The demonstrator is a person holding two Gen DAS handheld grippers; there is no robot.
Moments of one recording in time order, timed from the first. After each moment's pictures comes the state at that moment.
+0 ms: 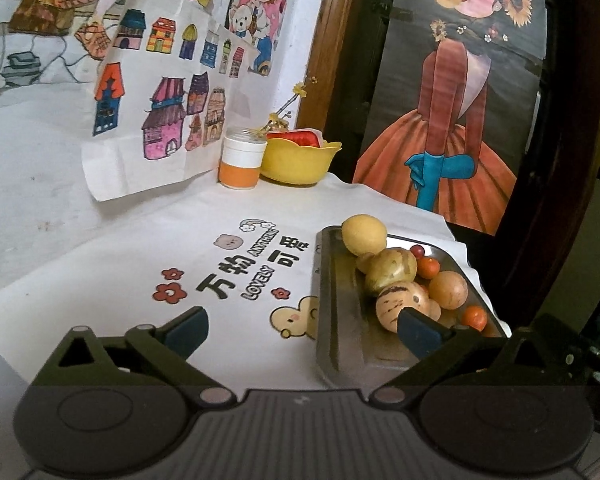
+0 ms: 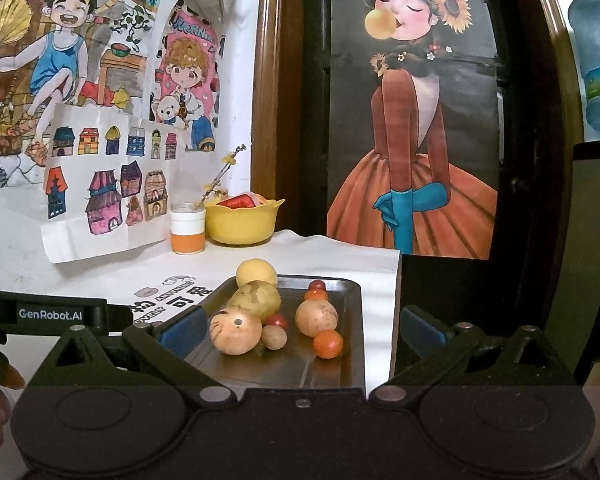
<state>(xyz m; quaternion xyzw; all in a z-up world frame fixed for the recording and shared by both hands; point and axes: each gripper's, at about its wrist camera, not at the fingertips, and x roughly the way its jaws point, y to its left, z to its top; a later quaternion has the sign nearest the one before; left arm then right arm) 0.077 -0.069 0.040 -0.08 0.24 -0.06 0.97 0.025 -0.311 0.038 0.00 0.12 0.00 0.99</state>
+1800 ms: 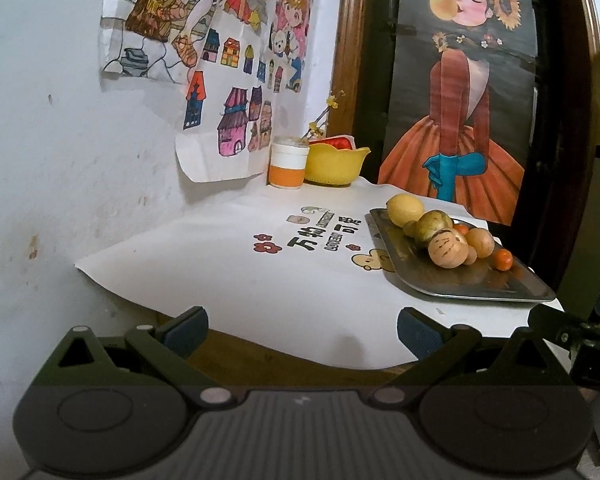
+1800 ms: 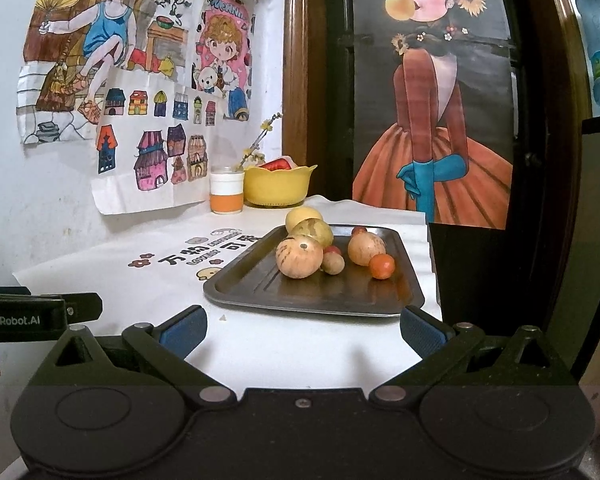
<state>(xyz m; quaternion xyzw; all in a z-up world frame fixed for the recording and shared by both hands) -0.012 -0.004 0.006 -0.04 0.20 -0.05 0.98 -0.033 -0.262 -0.003 0.00 0.15 0.02 0.99</state>
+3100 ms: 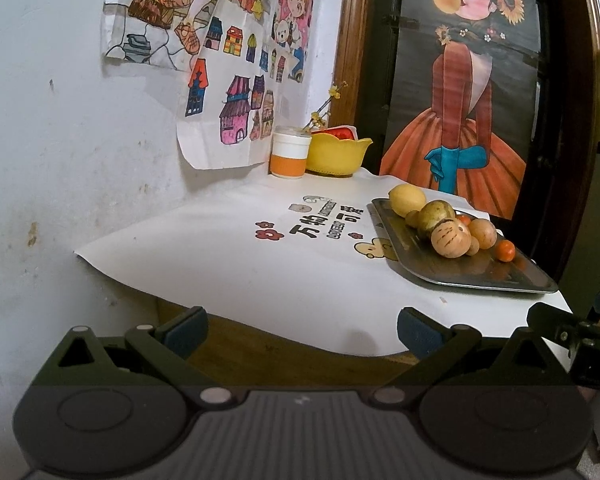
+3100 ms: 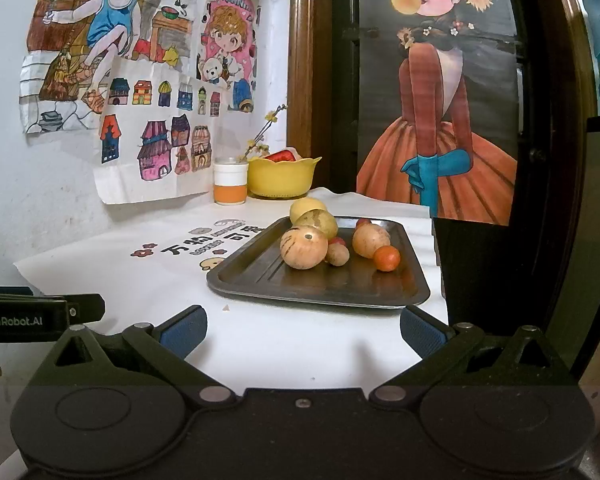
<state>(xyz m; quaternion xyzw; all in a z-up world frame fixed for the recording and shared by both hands) -0.011 -0.001 0.000 -0.05 0.22 -0.05 0.97 -0.031 -0.260 -0.008 0.00 0.16 0.03 0.99</state>
